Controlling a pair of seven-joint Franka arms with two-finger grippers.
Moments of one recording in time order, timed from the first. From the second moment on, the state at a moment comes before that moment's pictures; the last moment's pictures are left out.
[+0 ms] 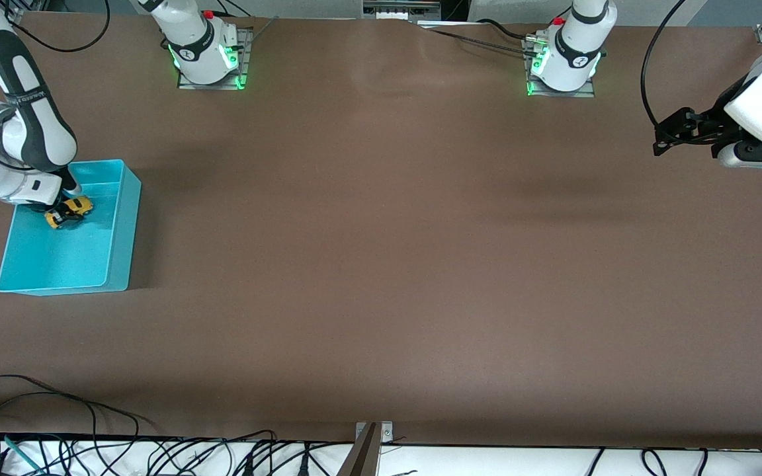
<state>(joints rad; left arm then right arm) 0.05 -0.04 -0.10 -1.65 -0.01 1.52 -0.03 -0.41 0.41 -0.08 -2.20 -0.15 2.58 -2.56</state>
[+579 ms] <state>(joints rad) 0.05 -0.04 -0.10 -1.65 -0.01 1.52 -0.03 -0.41 0.35 -0.04 -2.14 -0.08 2.36 -2.56</state>
